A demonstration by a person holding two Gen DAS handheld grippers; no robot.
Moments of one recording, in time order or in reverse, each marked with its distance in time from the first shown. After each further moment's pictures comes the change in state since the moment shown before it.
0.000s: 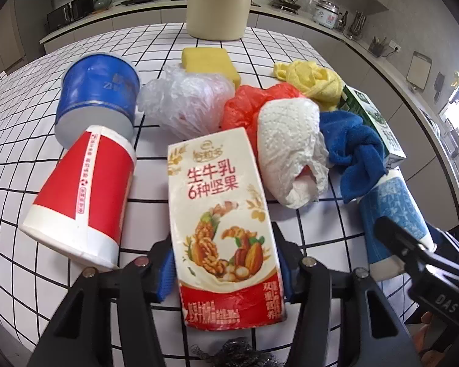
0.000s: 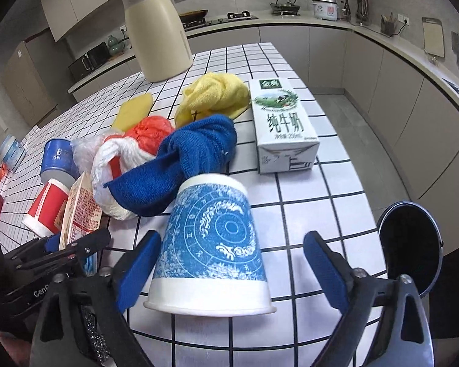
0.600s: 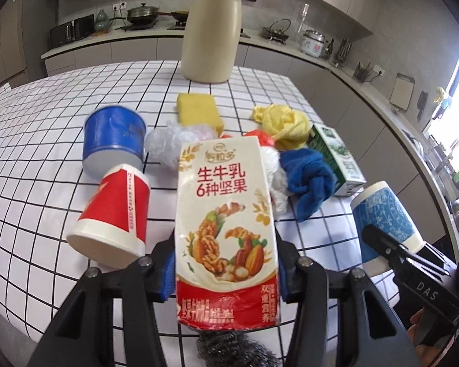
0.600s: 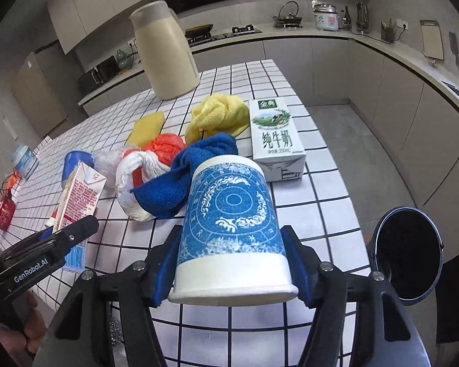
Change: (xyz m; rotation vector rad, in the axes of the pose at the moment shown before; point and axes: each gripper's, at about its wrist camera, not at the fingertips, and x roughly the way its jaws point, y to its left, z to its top) left arm -0.054 -0.007 0.003 -0.006 -0.149 -0.063; right arm -0.039 -0.012 -0.004 0.017 -0.086 0.042
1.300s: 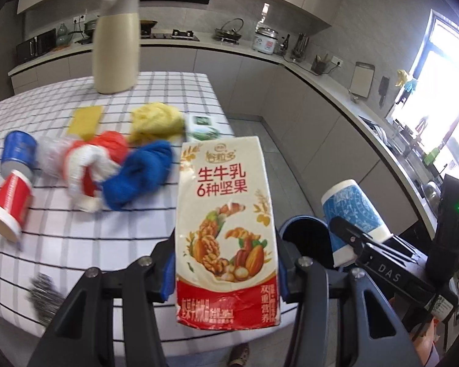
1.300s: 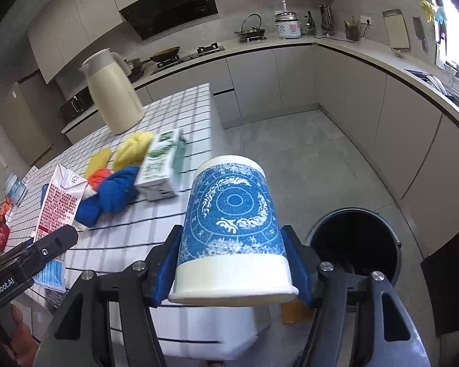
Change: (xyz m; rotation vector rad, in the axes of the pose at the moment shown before) left arm 0.007 -0.177 -0.021 0.070 -0.011 -0.138; right arm -0.060 -0.162 -0.003 0.088 -0.064 -0.052
